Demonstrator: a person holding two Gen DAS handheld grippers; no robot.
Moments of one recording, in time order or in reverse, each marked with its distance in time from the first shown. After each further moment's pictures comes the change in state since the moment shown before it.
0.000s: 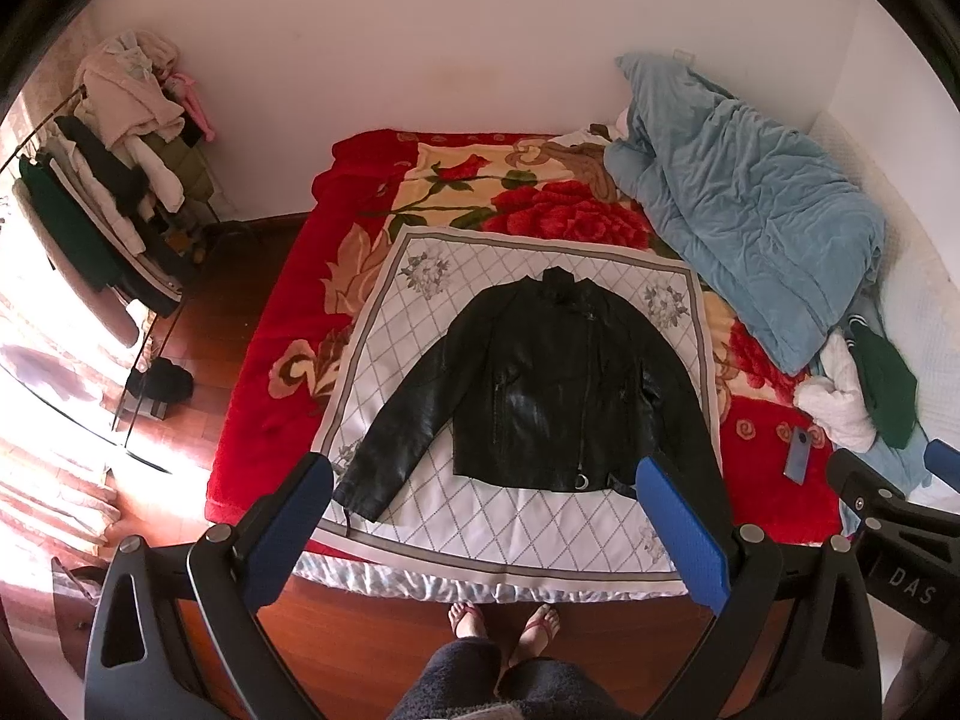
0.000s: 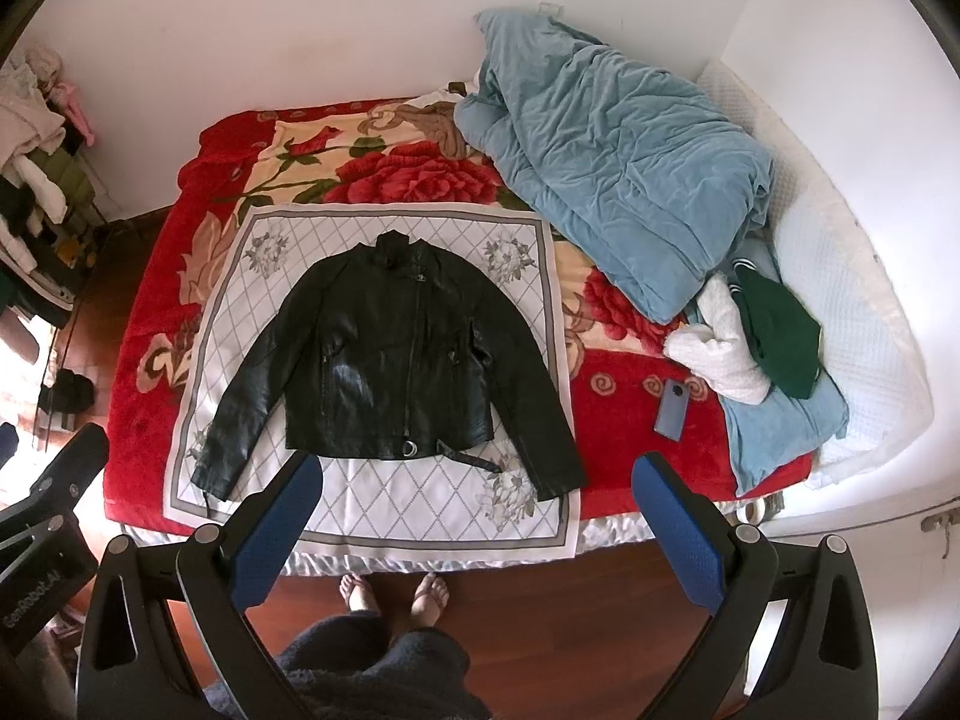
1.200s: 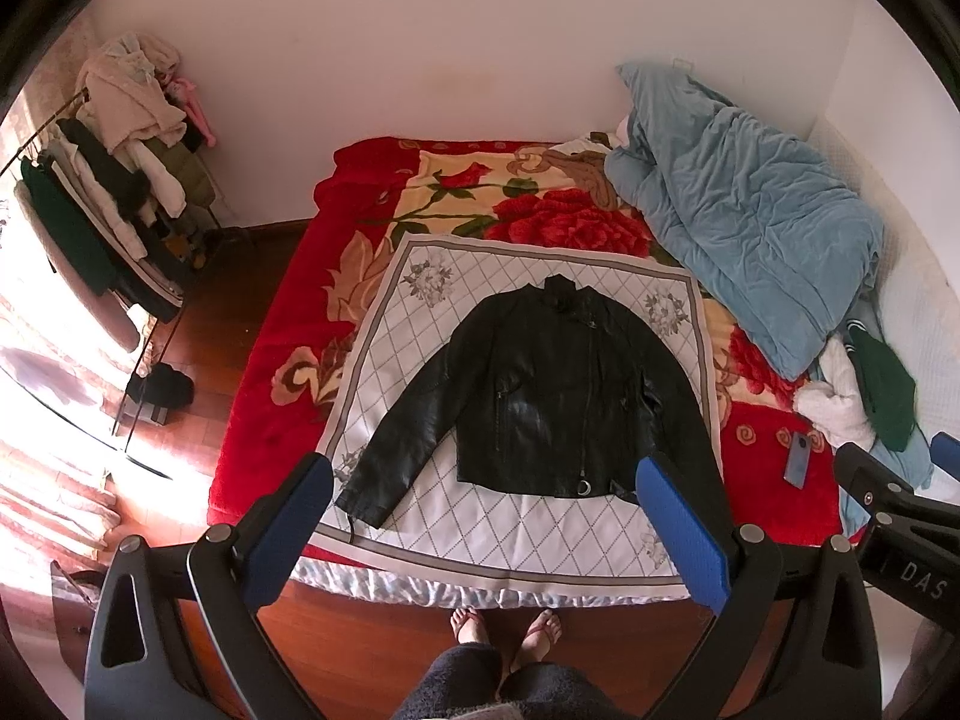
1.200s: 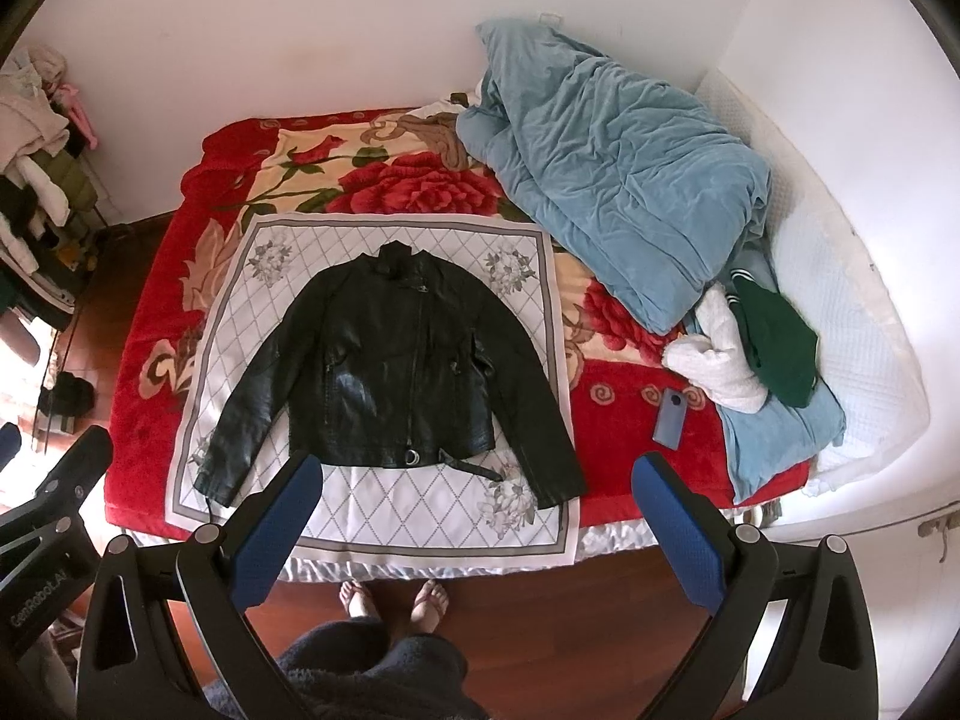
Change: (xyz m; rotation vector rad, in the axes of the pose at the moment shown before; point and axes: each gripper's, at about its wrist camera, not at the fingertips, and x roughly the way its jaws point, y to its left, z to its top) left arm 0.006 -0.001 0.006 0.002 -0.005 -0.010; right arm -0.006 0.002 0.011 -0.004 -0.008 -0.003
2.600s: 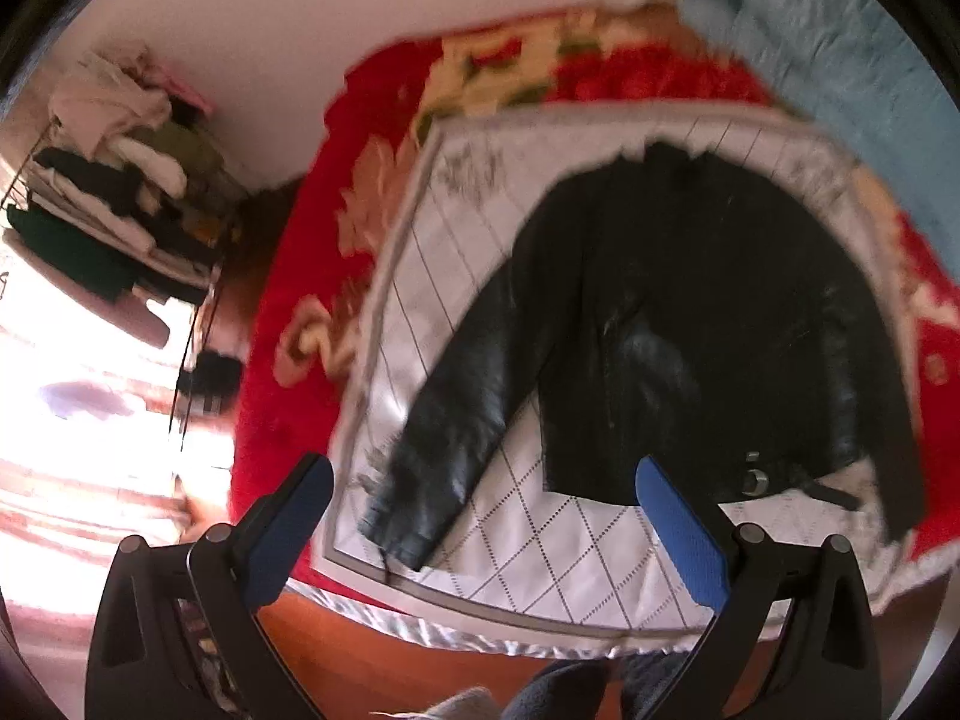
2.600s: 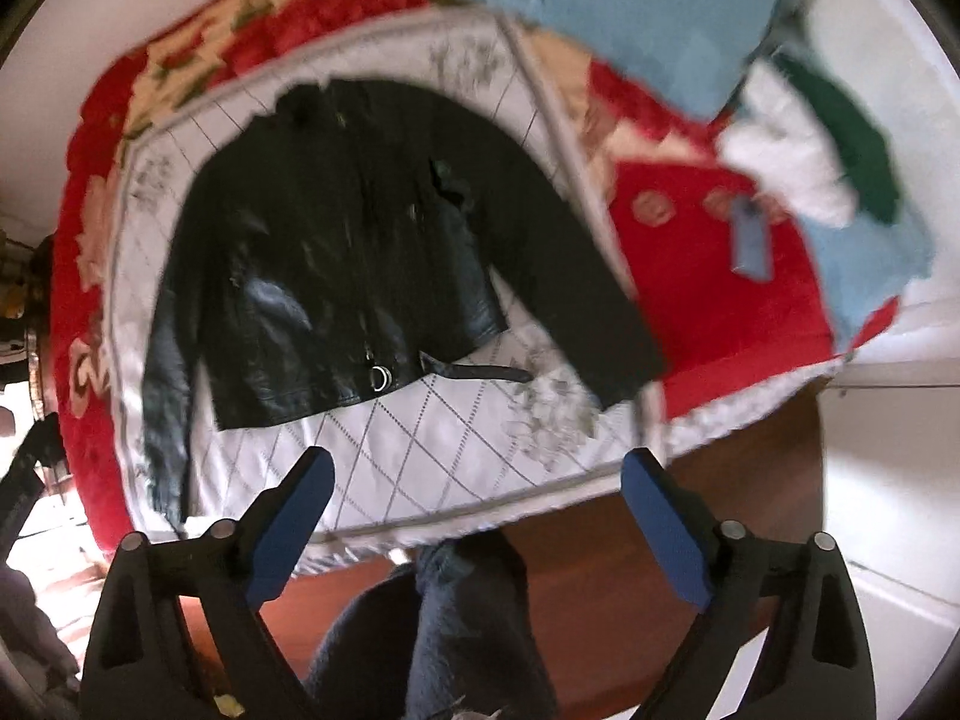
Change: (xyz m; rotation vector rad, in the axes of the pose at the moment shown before) left arm 0.334 -0.004 -0.024 0.113 0.205 0.279; right arm 0.354 -0.021 -0.032 0.253 0.405 0.049
